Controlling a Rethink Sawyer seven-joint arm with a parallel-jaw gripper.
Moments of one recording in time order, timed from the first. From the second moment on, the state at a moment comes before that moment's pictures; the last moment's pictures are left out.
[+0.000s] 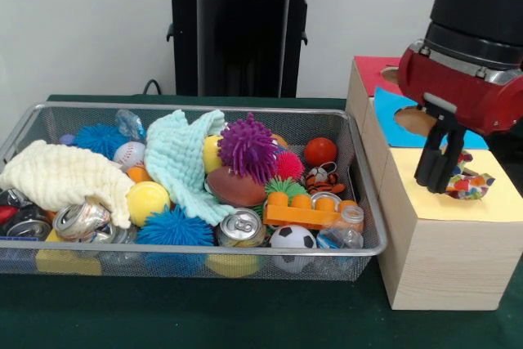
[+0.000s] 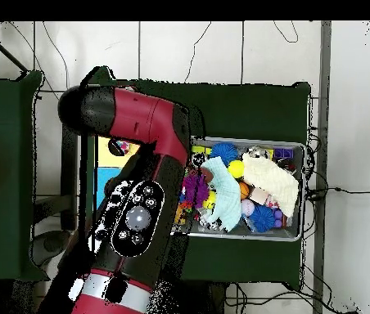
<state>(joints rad) 0.23 -0.30 -0.56 1.03 0.50 0.78 2.55</state>
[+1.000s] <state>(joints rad) 0.27 -0.31 -0.55 1.09 0.49 0.76 2.55</state>
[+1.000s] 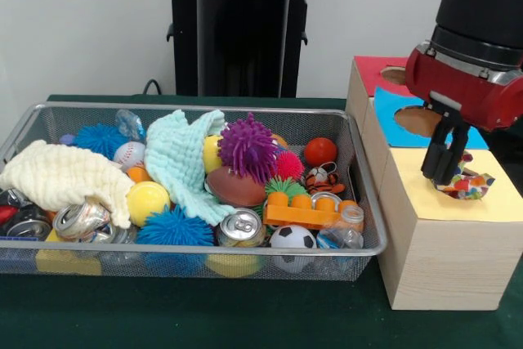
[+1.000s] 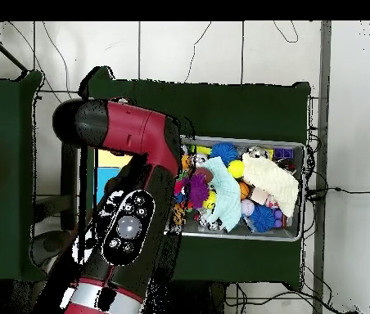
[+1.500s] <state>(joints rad) 0.29 -0.30 -0.55 1.09 0.49 0.76 2.55</state>
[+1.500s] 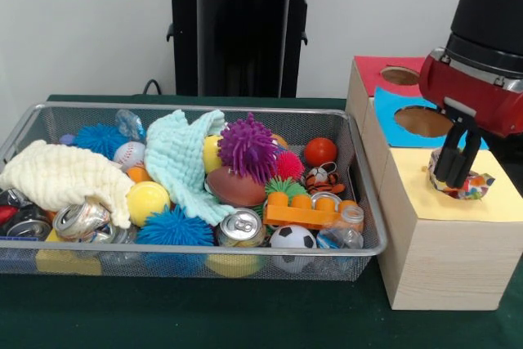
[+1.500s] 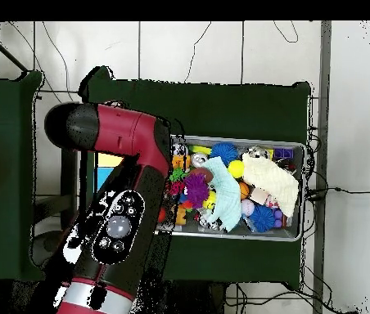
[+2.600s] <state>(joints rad) 0.29 -0.29 -0.55 1.14 0.49 0.76 2.55</state>
